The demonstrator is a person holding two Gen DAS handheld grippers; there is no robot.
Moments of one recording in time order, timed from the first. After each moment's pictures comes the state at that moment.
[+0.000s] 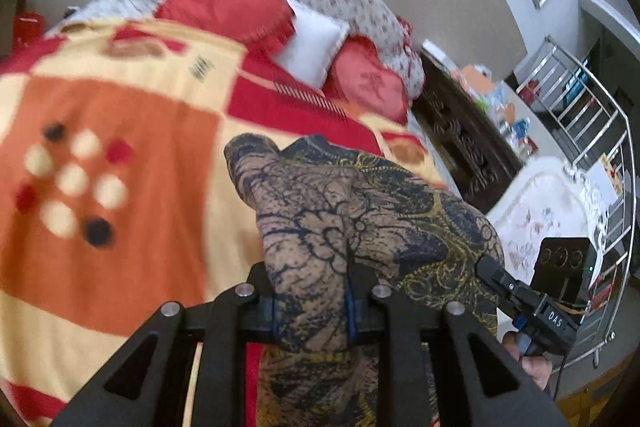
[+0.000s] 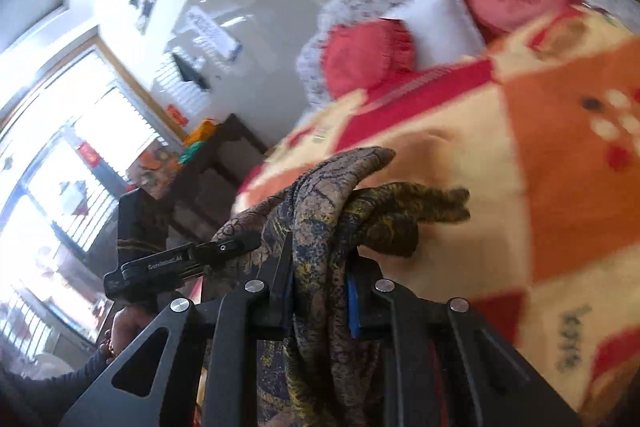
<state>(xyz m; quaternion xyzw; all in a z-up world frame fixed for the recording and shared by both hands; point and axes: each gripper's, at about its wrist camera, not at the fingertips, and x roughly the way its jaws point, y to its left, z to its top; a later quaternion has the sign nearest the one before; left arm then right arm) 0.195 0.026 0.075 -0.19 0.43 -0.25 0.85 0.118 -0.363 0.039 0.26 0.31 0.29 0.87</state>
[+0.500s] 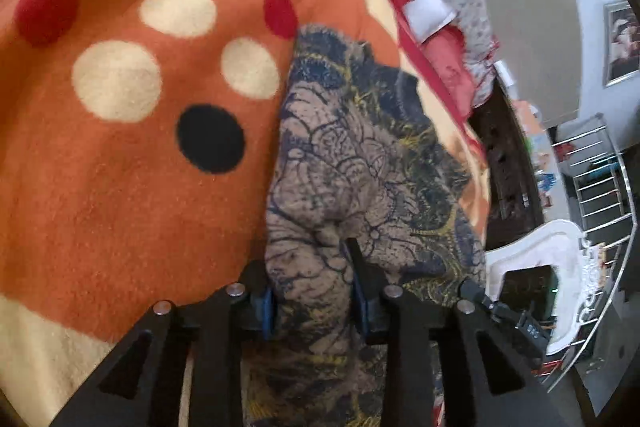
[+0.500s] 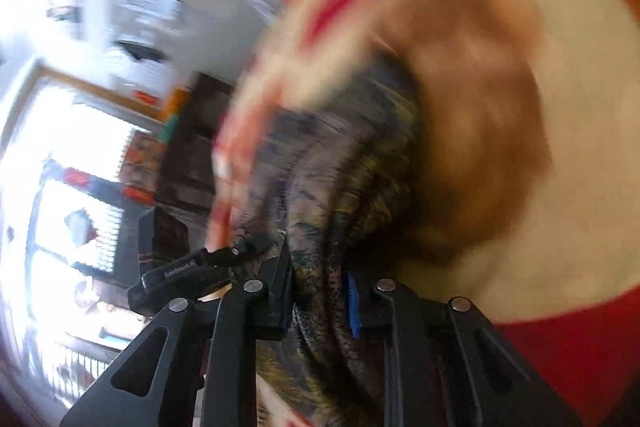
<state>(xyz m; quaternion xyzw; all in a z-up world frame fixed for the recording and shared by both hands) 0.236 0.104 -0.080 -0.31 0.55 -0.20 0.75 0.194 -0.302 -0.090 0.37 0.48 0.26 0.75</state>
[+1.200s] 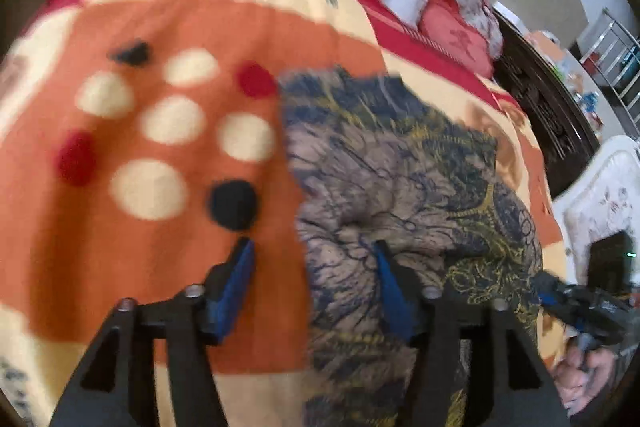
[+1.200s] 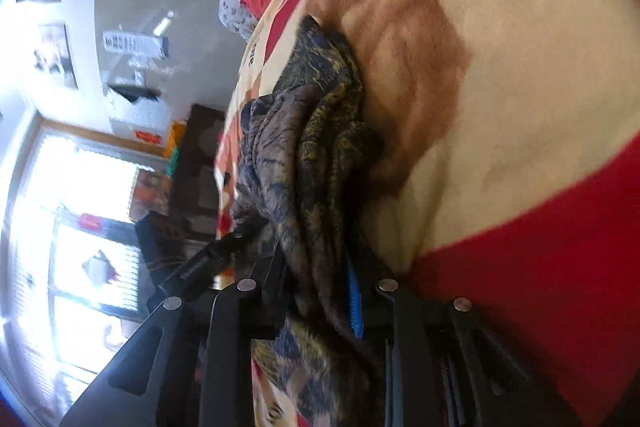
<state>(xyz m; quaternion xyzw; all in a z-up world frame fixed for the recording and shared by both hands) 0.226 0.085 -0.035 -0.11 0.51 -0.15 0.84 0.142 -0.326 -0.090 0.38 0.46 0.23 0.77</state>
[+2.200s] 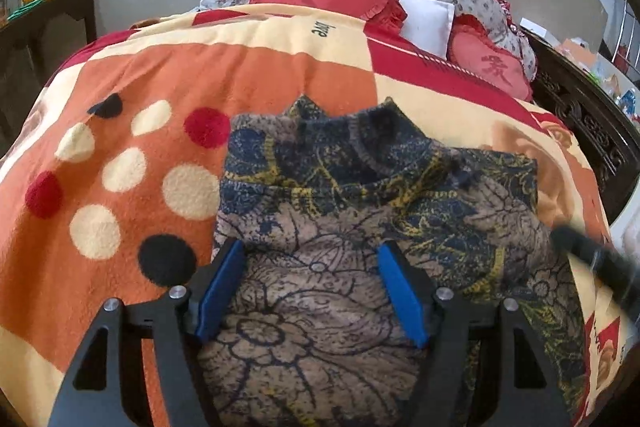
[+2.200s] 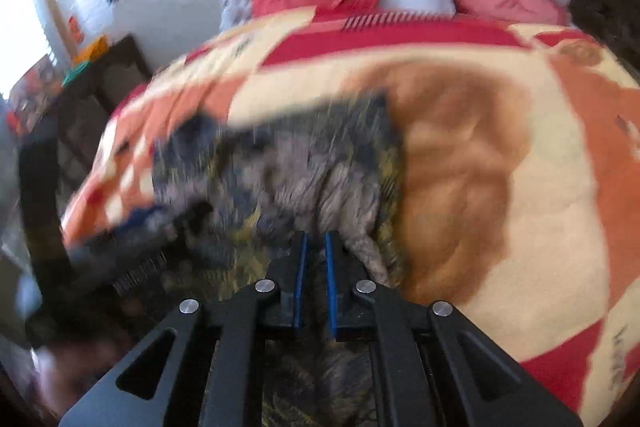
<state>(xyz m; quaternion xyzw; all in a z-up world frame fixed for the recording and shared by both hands) 0.234 0.014 -0.058 -0.06 0.43 -0.06 0.90 0.191 -0.232 -0.030 0.07 0.40 0.06 0.91</state>
